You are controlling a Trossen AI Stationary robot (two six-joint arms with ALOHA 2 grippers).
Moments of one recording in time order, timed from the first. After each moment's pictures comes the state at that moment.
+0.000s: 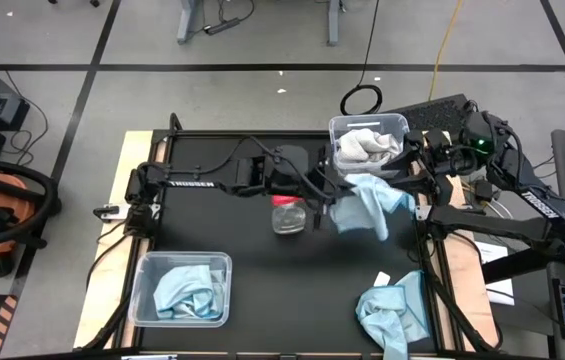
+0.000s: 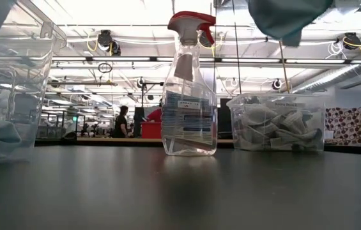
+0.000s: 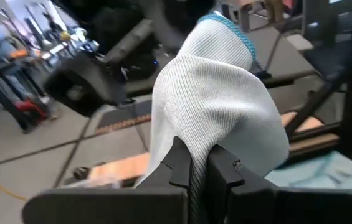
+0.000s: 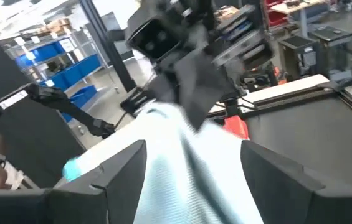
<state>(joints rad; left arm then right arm) -0.02 1.96 2.02 -0.22 0.02 0.32 -0.52 0.68 1.08 -0.53 -0.73 0.29</state>
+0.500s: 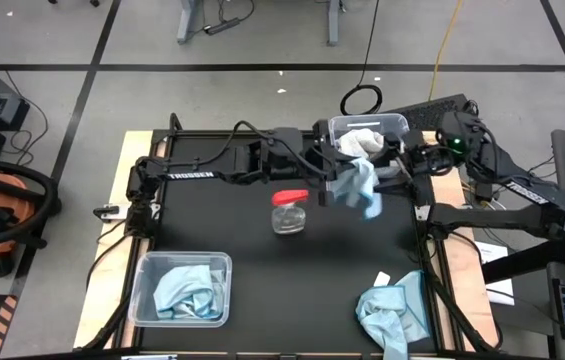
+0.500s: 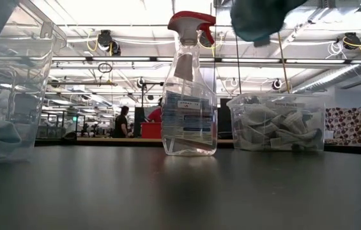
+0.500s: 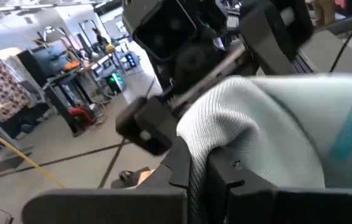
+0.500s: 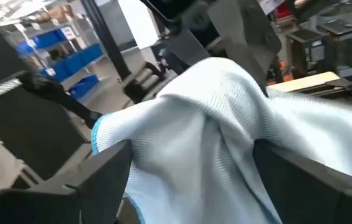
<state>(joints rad) 0.04 1.96 2.06 -0.16 -0.07 0.38 -0.40 0.81 1.08 -0.43 -0.65 0.26</state>
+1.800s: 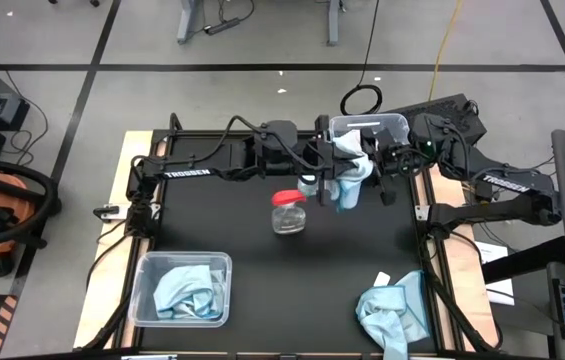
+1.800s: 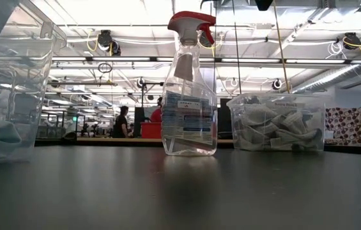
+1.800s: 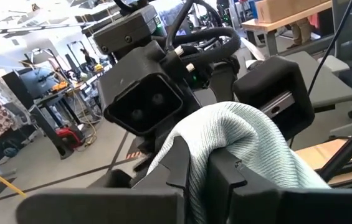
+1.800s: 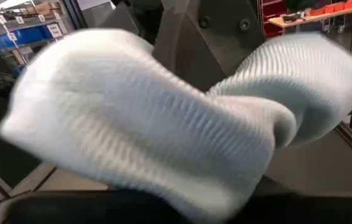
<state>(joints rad) 0.04 1.96 2.12 -0.18 0.02 0.40 -0.31 0.97 1.08 -0.21 -0.50 0.21</state>
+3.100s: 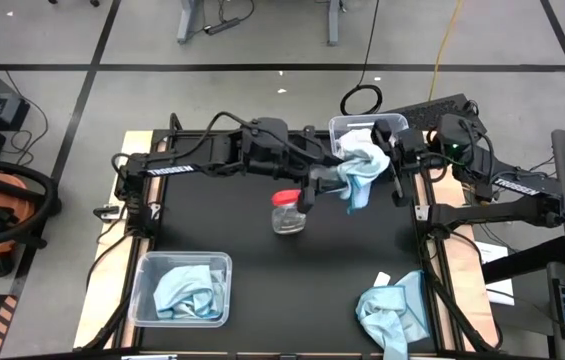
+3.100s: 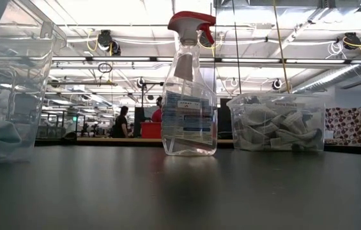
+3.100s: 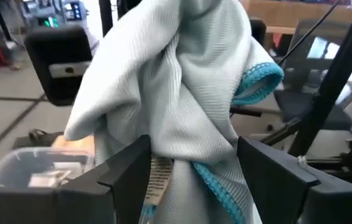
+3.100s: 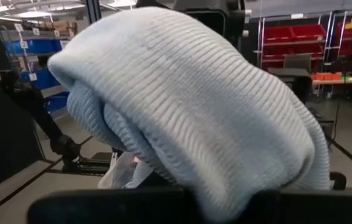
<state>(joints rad) 0.03 1.88 2.12 -0.43 0.12 -0.03 -0.27 0.89 1.08 -0.10 -0.45 0.11</state>
